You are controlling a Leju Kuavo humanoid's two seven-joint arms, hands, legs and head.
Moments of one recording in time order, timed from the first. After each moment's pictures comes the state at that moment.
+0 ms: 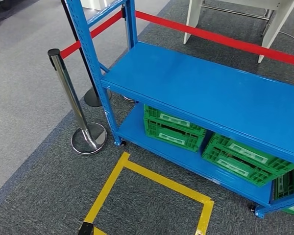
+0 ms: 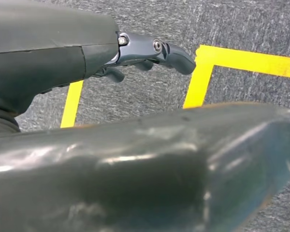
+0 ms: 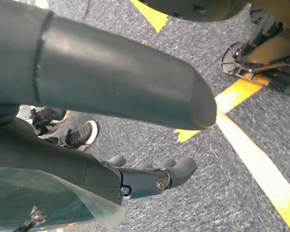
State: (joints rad) left arm -0.03 -0.14 -0.32 -0.17 0.15 0.50 -0.28; right arm -0.03 0.13 -0.31 -0.19 0.77 -0.11 0.04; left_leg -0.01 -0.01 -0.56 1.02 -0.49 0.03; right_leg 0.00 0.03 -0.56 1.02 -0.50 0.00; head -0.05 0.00
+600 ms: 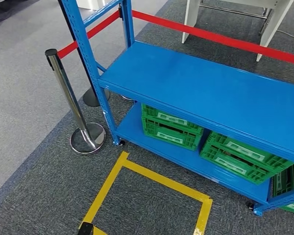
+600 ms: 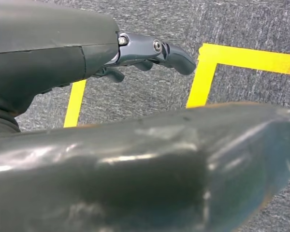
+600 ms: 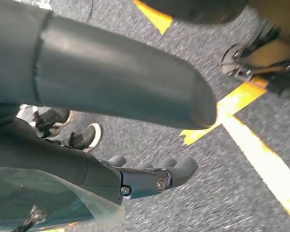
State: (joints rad) left arm -0.03 -0.14 -0.32 -0.17 0.15 0.49 -0.28; right arm -0.03 0.12 -0.31 -0.19 0.78 -0.12 0.05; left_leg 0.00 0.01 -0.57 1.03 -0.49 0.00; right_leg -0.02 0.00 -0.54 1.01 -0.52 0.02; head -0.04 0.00
